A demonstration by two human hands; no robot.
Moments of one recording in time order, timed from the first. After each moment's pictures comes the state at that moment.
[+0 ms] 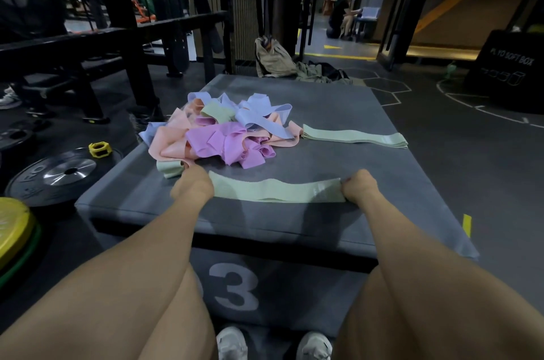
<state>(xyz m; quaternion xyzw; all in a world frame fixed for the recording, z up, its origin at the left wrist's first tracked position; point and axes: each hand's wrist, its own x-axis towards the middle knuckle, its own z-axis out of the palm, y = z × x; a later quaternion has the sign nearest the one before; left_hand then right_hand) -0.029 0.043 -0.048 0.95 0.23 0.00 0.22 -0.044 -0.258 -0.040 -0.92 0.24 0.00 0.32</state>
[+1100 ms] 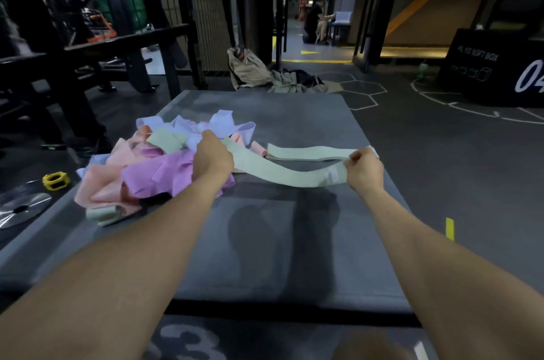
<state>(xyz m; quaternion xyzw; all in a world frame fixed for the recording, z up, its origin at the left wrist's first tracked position) 0.055 -0.089 0.021 0.92 0.14 0.15 0.33 0.016 -0.344 -0.008 -0.86 0.21 -0.23 0.40</state>
